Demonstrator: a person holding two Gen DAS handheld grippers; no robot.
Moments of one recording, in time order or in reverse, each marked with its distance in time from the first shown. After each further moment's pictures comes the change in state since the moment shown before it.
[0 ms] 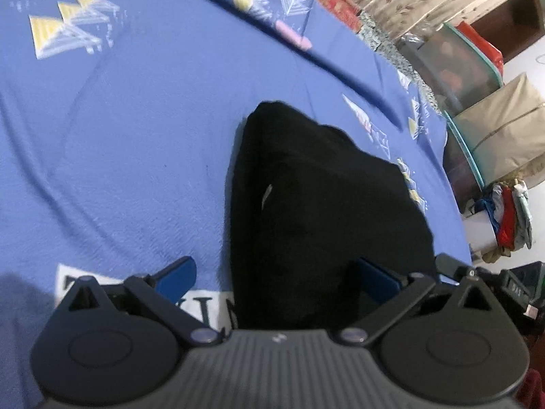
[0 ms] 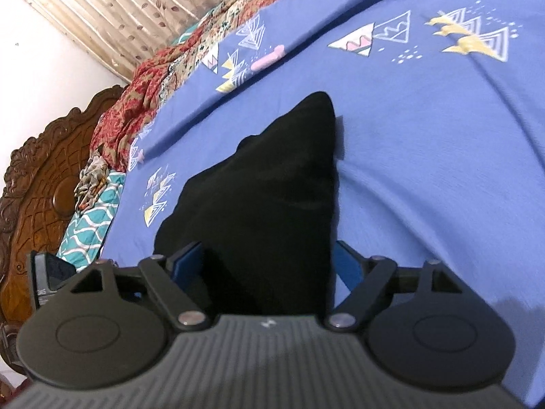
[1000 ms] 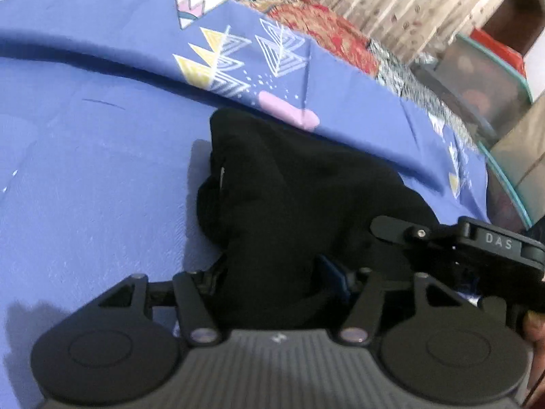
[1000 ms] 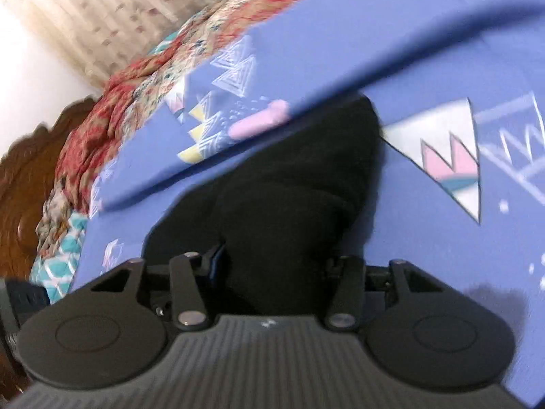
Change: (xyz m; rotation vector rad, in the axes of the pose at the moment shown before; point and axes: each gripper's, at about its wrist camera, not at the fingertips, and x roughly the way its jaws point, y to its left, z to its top) left arm 0.115 -0.050 0.141 0.105 -0.152 0.136; right arm 0.121 0.008 0.150 -0.017 -0.020 -0.052
